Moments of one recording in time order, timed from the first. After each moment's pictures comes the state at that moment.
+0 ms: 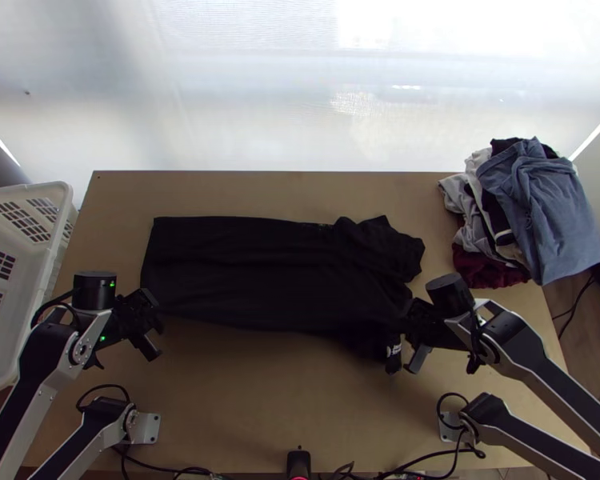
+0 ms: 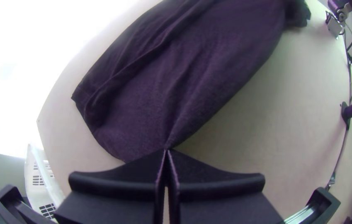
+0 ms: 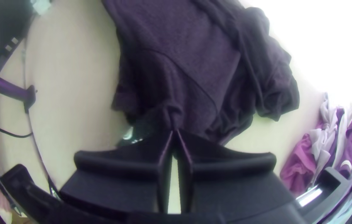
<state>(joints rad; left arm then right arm) -0.13 0.81 0.75 -0.90 0.06 0.72 0.58 0.95 0.76 -0.89 -0.11 -0.42</state>
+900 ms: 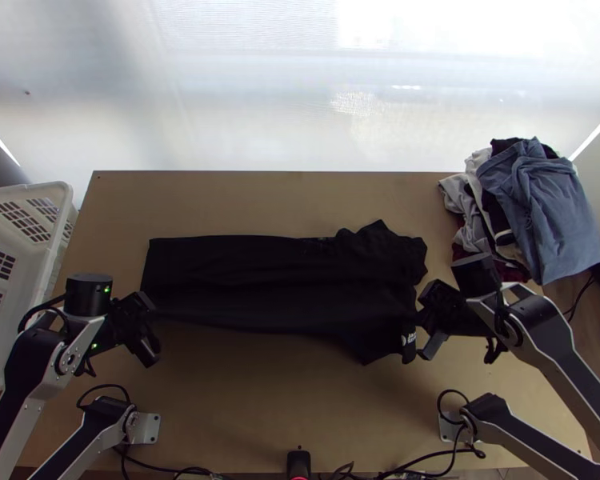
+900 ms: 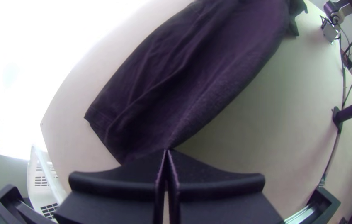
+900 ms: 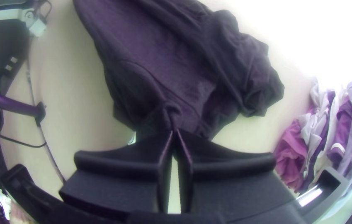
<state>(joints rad) -0.18 0.78 0.84 -1.00 0.05 0.67 0.43 0.99 0.94 -1.06 -0.18 -0.44</state>
